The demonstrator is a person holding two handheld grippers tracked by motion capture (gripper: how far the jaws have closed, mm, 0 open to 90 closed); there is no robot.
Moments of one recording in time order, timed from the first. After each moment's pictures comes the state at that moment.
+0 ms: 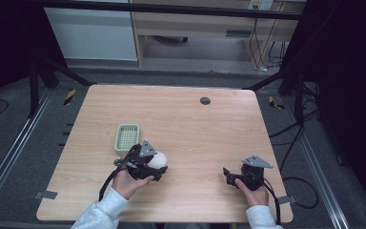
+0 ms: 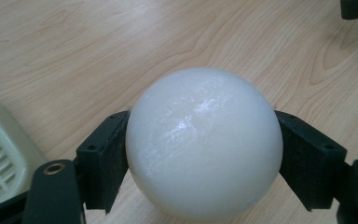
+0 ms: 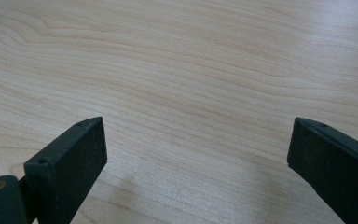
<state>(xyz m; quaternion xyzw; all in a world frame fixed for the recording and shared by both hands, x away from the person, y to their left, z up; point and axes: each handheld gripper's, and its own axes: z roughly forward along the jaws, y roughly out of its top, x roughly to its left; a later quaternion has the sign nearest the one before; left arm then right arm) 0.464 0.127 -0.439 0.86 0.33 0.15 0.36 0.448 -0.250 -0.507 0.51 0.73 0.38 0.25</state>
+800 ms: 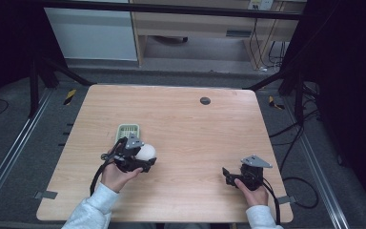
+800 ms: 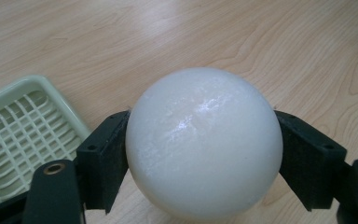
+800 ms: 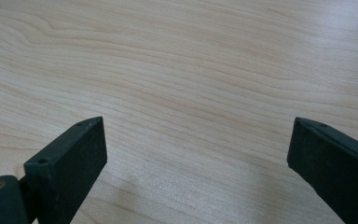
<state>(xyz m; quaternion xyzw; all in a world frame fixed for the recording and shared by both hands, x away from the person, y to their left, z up) 0.479 0.159 -0.430 0.84 0.36 0.17 0.37 0.449 -0.249 -0.507 0.50 0.73 0.38 0.25</state>
